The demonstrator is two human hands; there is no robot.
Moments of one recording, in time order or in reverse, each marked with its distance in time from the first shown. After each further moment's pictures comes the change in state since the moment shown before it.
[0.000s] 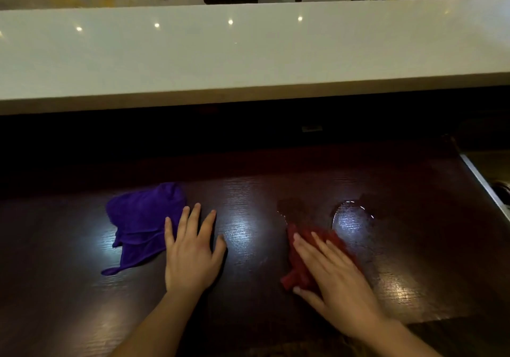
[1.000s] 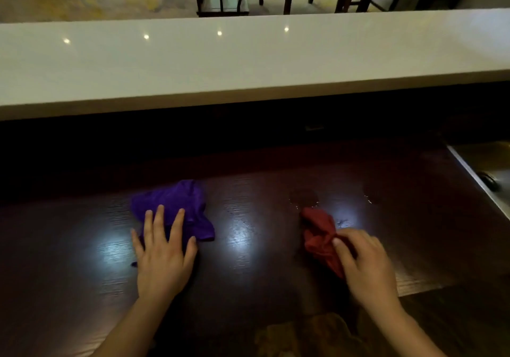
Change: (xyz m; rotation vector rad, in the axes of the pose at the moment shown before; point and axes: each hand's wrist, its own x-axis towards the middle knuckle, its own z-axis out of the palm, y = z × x) left_hand -0.024 -0.093 -0.027 -0.005 0.047 -0.059; right_hand -0.005 -0.054 -0.031 0.244 0.398 0.539
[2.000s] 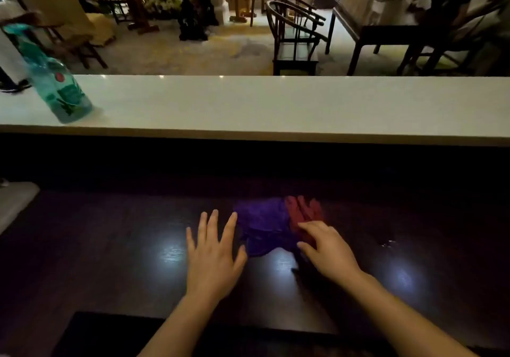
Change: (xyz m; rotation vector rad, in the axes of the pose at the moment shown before) left_hand -0.038 -0.064 -0.120 0.026 0.057 -0.032; right_hand 0.025 -0.178 0.089 -0.046 -0.403 -0.376
